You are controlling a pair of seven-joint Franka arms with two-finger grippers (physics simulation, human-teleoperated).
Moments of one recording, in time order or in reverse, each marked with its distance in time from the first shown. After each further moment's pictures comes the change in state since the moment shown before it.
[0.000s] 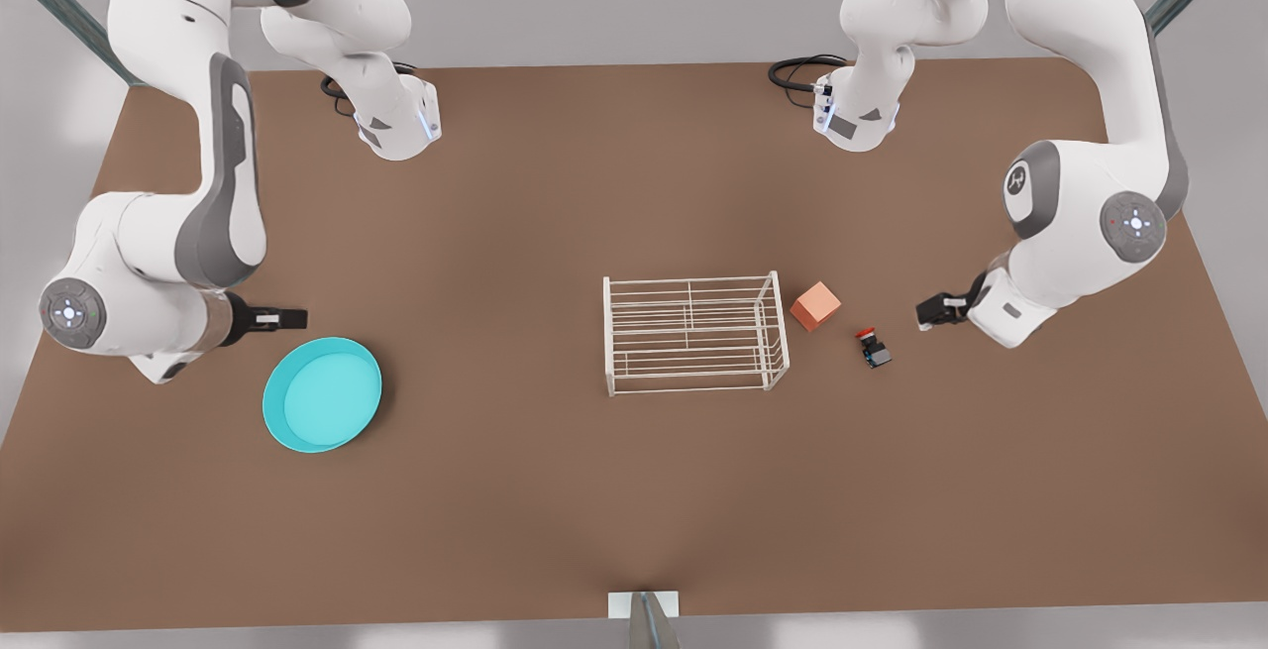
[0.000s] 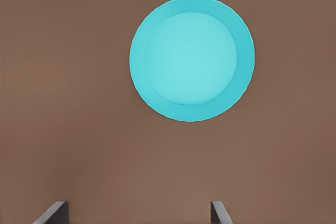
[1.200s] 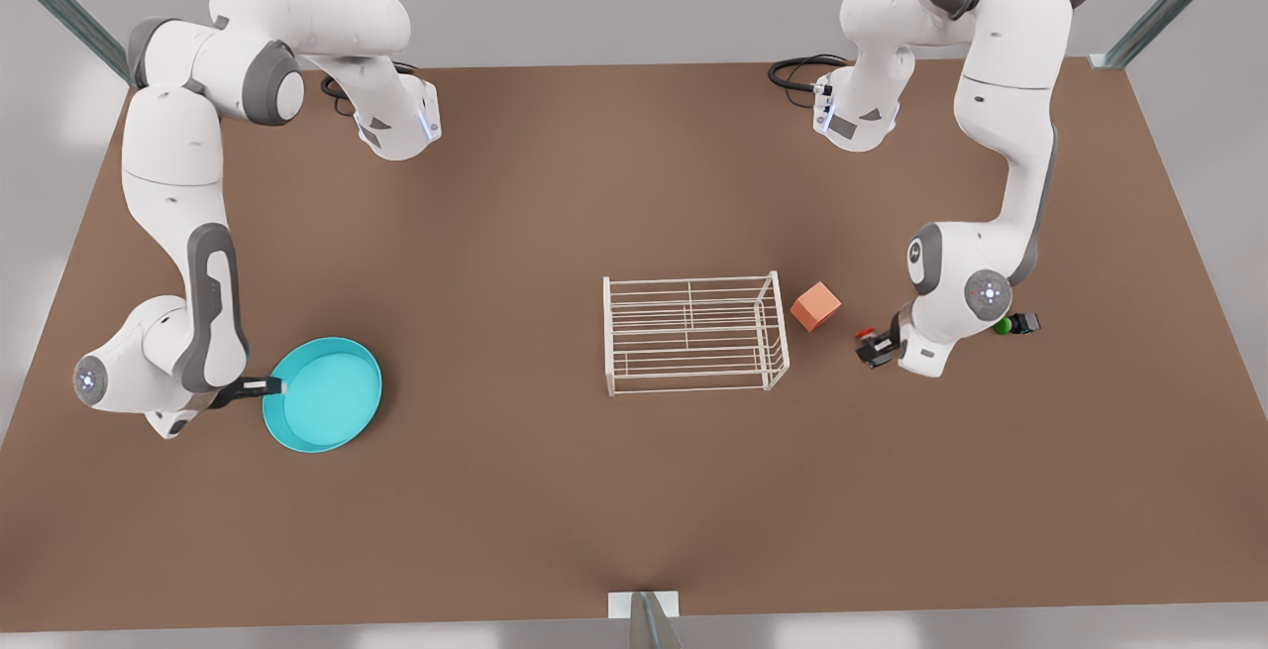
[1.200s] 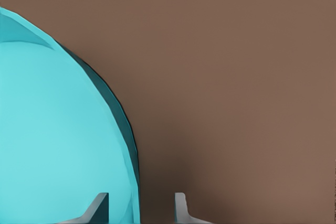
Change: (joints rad) left arm 0.022 0.221 -0.027 -0.406 -0.033 0.556 -0.378; right arm -0.177 0.431 -0.110 -0.075 0.291 0.520 -0.545
